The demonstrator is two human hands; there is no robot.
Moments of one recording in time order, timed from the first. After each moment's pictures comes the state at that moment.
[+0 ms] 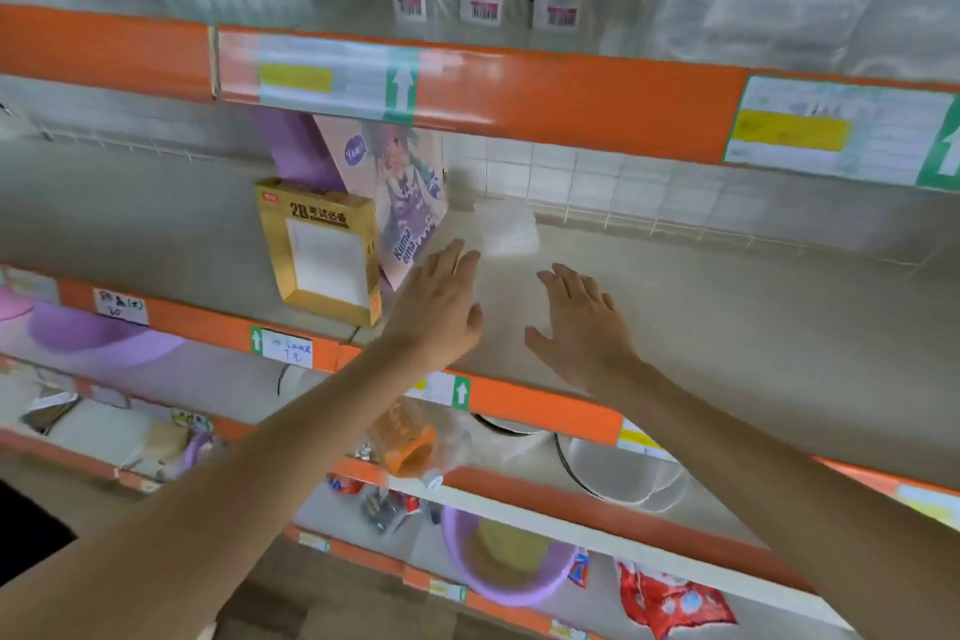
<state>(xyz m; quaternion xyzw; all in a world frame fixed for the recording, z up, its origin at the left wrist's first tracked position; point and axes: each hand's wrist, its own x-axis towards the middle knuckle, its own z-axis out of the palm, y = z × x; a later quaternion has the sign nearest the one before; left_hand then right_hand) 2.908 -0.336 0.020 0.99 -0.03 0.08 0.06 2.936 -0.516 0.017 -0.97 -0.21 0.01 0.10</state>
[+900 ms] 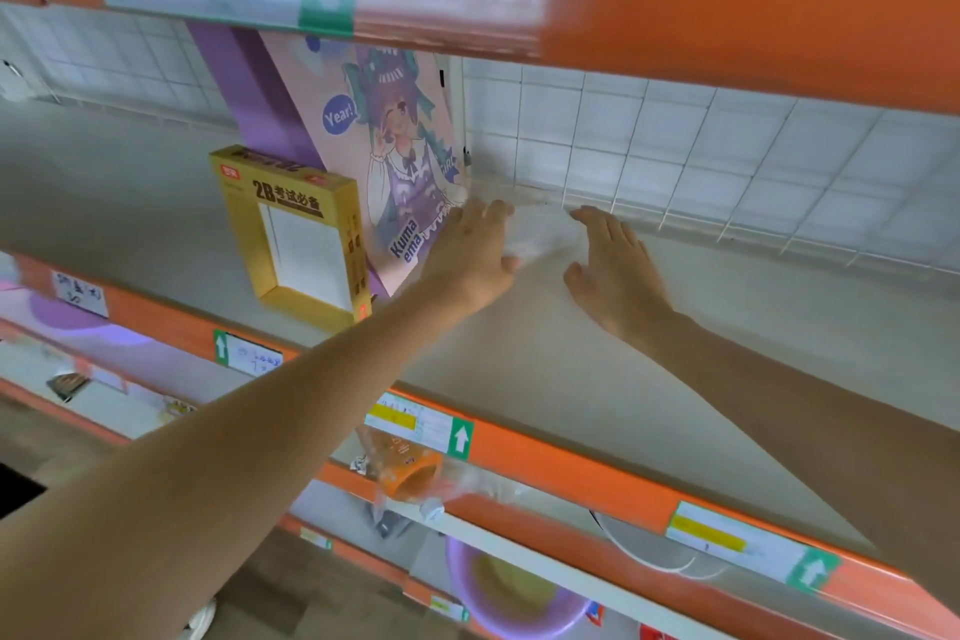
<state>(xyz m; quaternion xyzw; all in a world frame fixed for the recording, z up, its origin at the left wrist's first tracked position) 3.021 -0.326 -0.011 0.98 0.04 0.10 0.18 3.067 -0.501 -0.027 -0.94 -0.25 -0.07 0.23</state>
